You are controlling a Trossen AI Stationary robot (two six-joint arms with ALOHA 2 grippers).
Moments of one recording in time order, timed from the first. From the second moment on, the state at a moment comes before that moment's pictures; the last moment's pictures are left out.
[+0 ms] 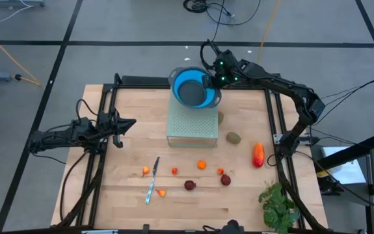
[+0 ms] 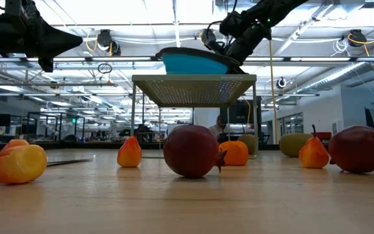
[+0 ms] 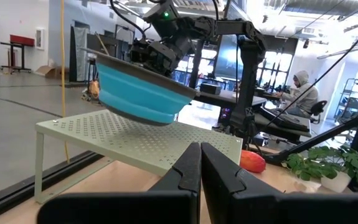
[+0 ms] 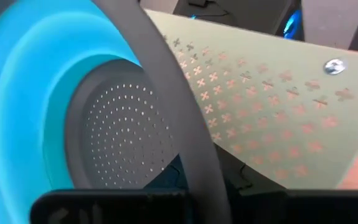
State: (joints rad) left arm 0.04 0.01 0.11 0.06 -0.24 -0.13; right arm -0.66 1.68 1.47 -0.59 -0.29 0.69
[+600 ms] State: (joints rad) left arm 0.04 0.01 0.11 0.06 -0.24 -0.13; right arm -0.66 1.68 1.47 -0.59 -0.27 0.69
